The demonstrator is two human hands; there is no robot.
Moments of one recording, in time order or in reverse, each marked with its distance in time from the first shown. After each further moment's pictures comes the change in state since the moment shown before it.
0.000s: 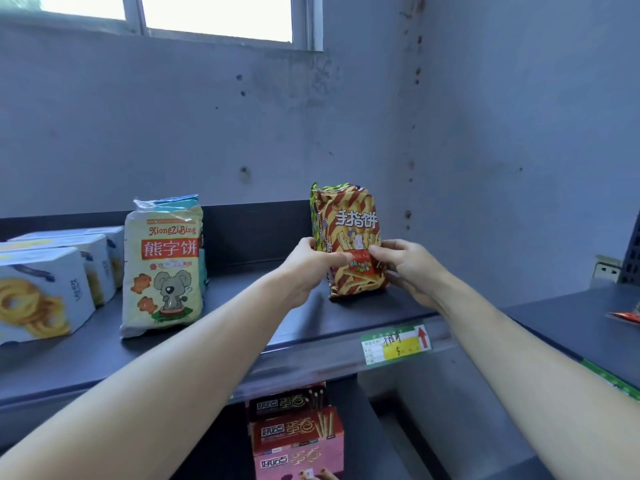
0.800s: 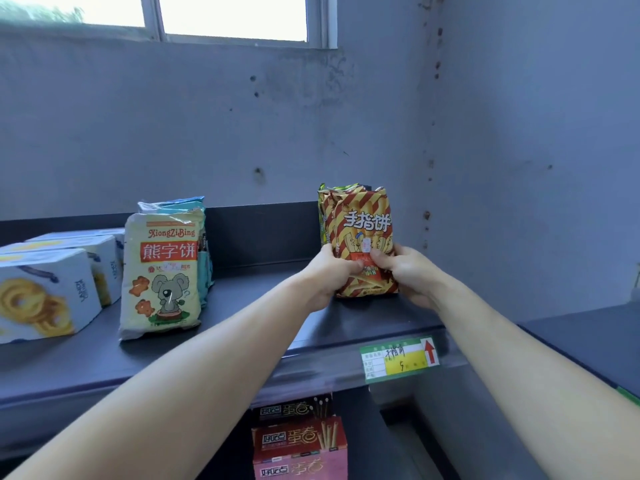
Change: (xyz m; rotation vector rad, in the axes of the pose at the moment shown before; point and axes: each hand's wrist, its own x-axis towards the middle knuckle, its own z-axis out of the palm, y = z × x) left_hand 0.021 -0.006 0.028 -0.022 -0.010 -0.043; right_hand 0.025 0.006 0.001 0.040 -0.170 0.006
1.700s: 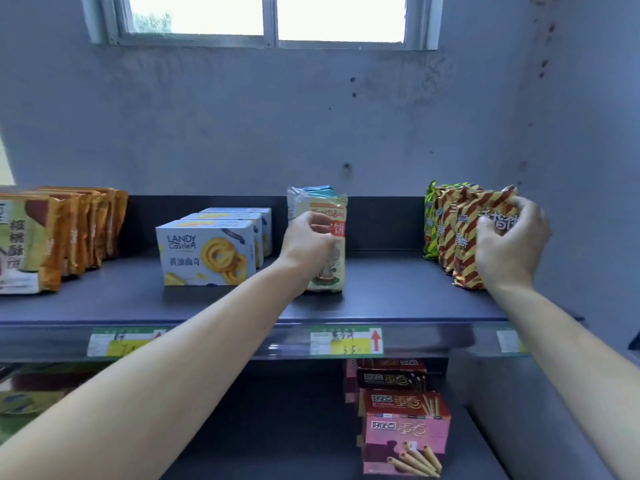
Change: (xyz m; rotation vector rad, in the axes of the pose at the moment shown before) left_hand -0.128 0.018 -0.188 0.203 0.447 0.252; right_hand -0.048 -0.027 0.109 -0.574 0.905 -0.603
